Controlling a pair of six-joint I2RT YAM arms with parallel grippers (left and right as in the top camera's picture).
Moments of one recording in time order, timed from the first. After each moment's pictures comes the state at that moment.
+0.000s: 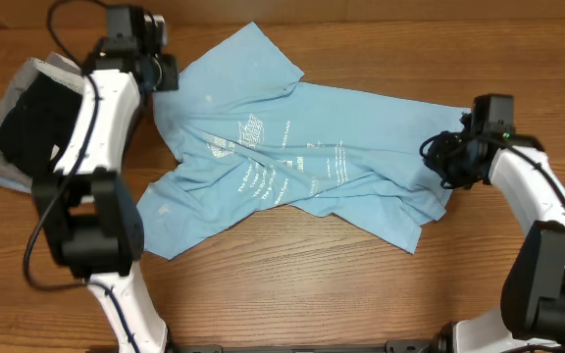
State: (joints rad) left arm 0.05 2.07 1.84 -0.71 0.04 0.02; right arm -0.14 1.72 1.06 -0.56 -0.21 0.50
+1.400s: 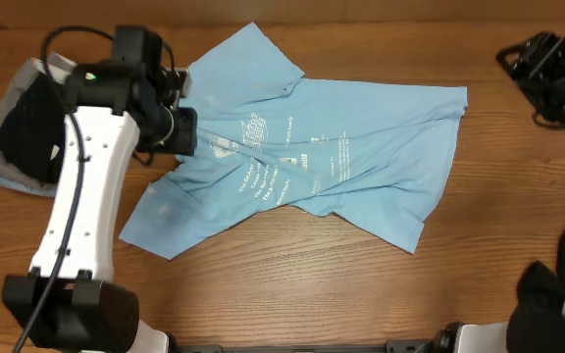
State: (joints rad) left arm -0.08 1.71 1.67 -1.30 0.10 -0.03; right arm -0.31 1.58 1.91 -1.25 -0.49 0.43
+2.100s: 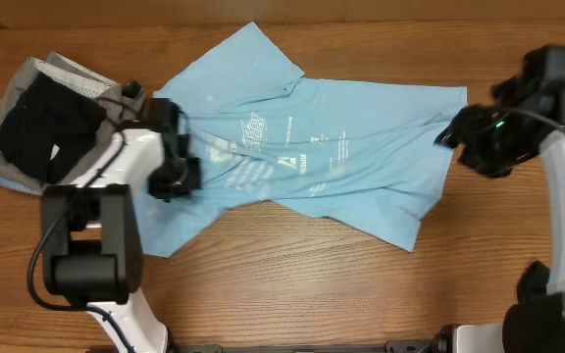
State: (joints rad) left arm 0.02 1.95 1.24 -0.85 0.05 -0.13; right arm -0.14 1.59 1.55 -1.34 -0.35 0.38
